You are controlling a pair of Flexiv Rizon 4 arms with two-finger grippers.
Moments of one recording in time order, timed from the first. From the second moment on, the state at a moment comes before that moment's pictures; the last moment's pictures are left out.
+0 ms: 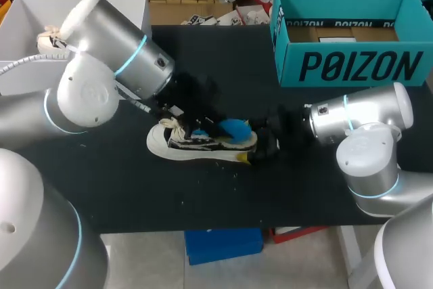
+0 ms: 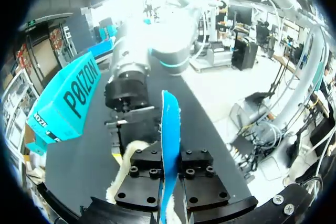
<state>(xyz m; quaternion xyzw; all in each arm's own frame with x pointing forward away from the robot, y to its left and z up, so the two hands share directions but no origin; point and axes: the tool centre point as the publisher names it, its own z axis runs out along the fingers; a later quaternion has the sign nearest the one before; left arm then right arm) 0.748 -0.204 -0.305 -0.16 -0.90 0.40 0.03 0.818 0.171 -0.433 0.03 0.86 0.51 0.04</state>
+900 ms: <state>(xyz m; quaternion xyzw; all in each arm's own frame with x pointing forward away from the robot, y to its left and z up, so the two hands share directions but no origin) 0.730 -0.185 -0.163 -0.08 -0.88 0.47 0.07 0.818 0.171 -0.433 0.03 0.86 0.51 0.04</state>
